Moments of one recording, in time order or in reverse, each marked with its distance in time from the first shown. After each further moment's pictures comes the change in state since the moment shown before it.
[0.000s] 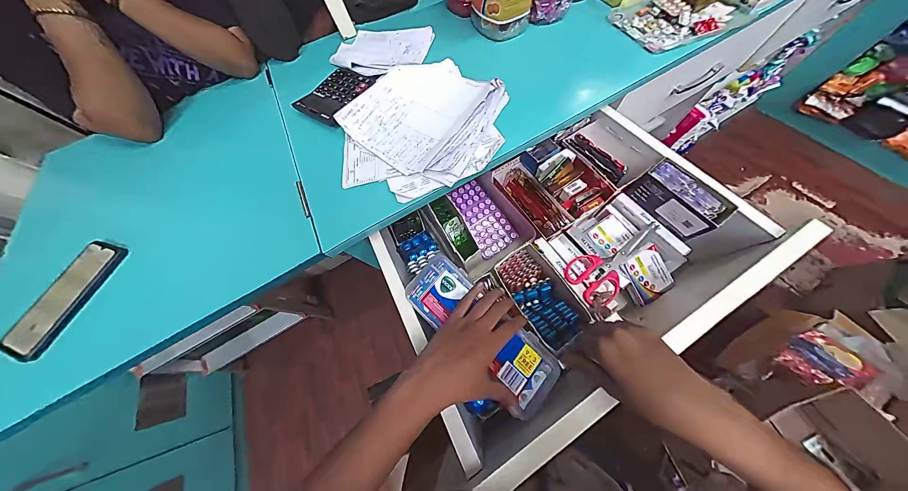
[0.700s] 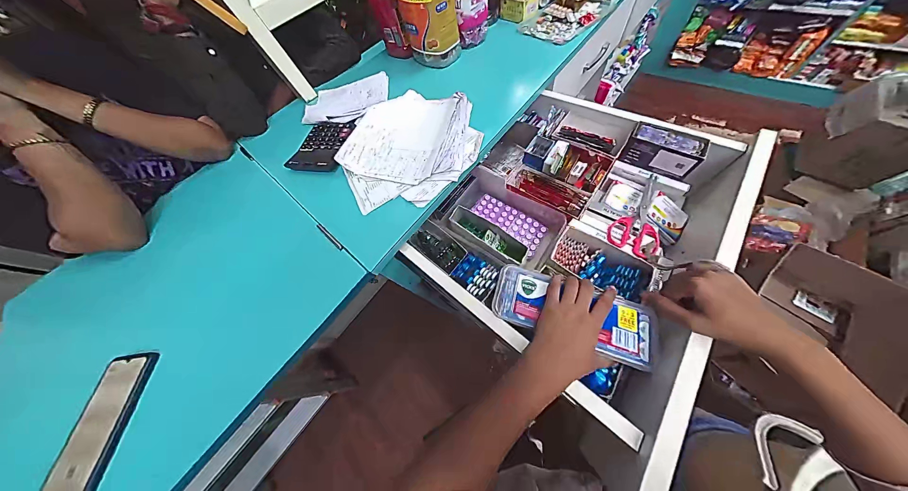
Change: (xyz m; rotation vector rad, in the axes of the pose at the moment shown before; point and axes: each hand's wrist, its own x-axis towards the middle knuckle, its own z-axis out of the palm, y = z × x) left_hand -0.007 0.047 0.040 0.144 -0.030 0.234; right_hand -0.087 -0.036 0.041 0.015 0.345 0.356
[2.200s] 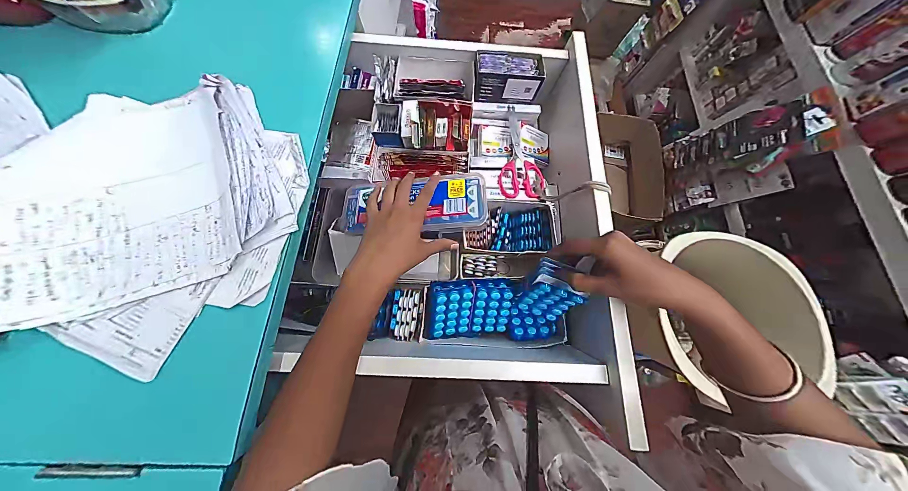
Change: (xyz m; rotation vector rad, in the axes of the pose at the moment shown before) left_hand 0.099 -0.171 -0.076 0.023 -0.021 0.197; right_hand 0.005 -0.100 -0.028 0.530 -0.101 0.615
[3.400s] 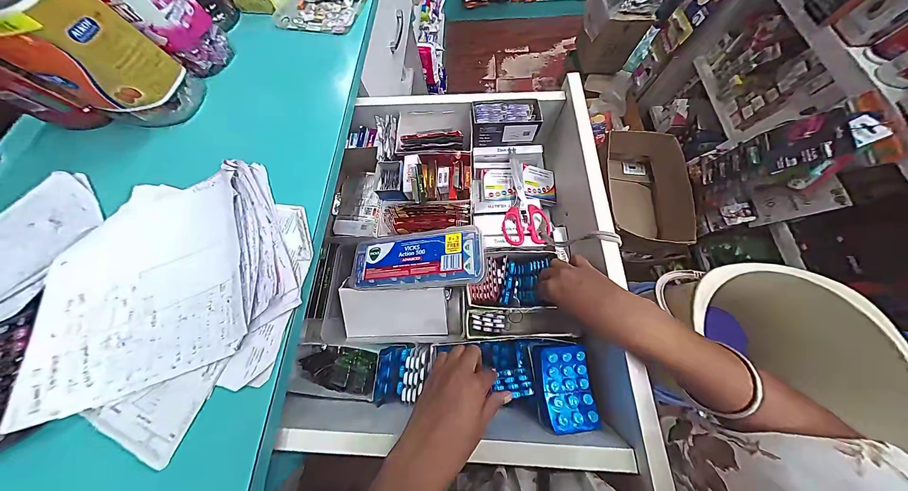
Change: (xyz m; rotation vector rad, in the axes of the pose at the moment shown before) left_hand -0.088 0.084 0.024 -0.228 -0.250 0.150; right_hand 0.075 -0.011 0.004 -0.528 -0.383 0.170
